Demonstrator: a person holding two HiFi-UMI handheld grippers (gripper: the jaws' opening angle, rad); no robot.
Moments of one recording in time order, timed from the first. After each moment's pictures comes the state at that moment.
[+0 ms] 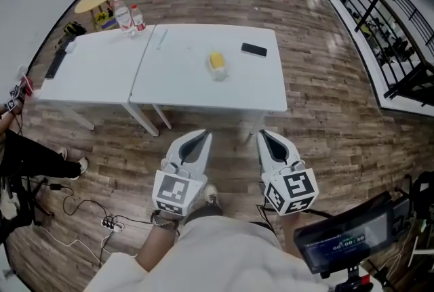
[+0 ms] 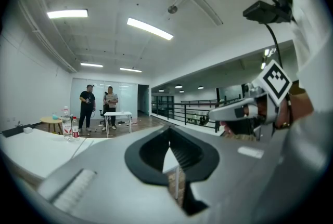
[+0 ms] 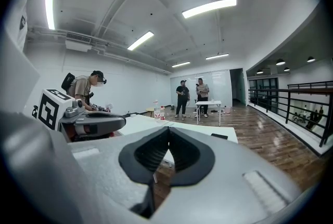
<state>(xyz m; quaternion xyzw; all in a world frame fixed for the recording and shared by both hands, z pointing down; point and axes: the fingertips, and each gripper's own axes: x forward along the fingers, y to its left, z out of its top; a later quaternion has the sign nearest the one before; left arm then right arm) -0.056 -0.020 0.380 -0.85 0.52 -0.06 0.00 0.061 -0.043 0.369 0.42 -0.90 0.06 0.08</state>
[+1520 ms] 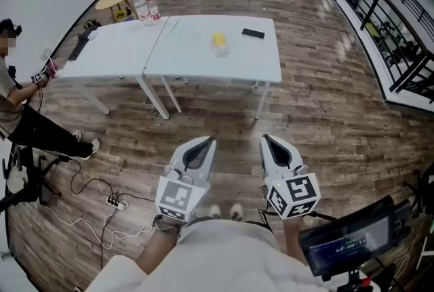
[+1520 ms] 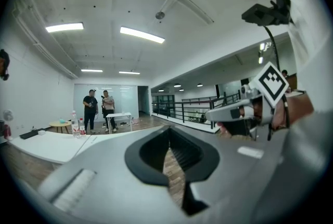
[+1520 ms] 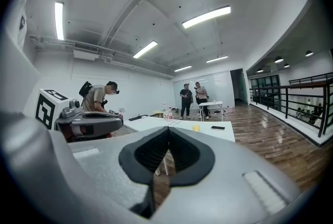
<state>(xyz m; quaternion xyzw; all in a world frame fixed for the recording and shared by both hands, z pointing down) 0.017 0.151 0.375 -0.84 0.53 -0.08 0.02 0.131 0.116 0.371 0.41 -0.91 0.06 0.05</state>
